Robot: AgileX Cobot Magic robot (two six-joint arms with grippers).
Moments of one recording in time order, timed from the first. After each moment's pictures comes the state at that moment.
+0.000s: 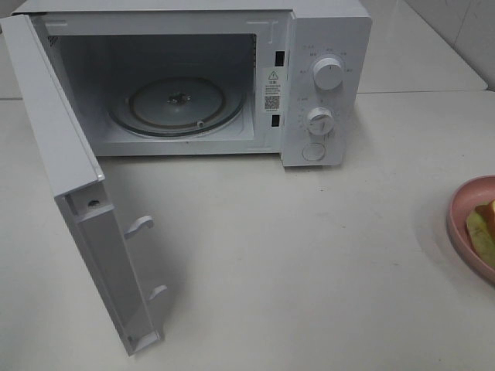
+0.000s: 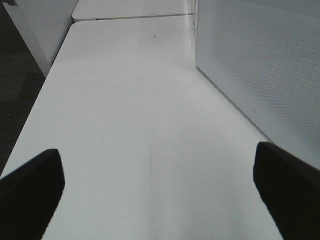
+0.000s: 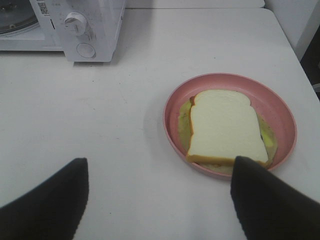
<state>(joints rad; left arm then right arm) 0.05 0.00 -0.50 0.00 1.04 0.07 0.02 0.00 -0.51 0.01 1.05 0.01</state>
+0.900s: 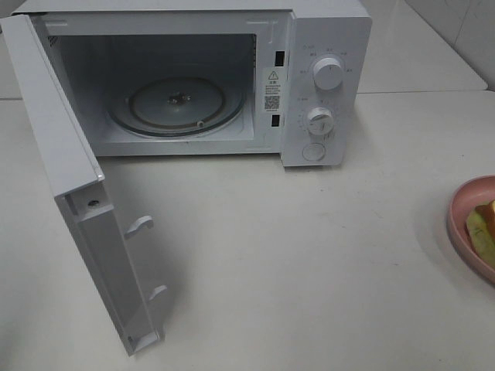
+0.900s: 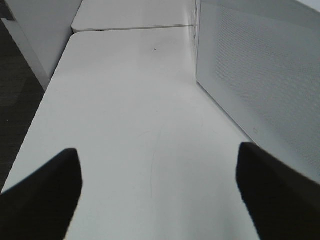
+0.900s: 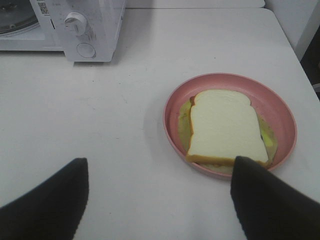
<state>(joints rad) 0.05 0.18 -0.53 0.00 0.89 0.07 0.02 0.00 -0.51 0.01 1.05 0.01</state>
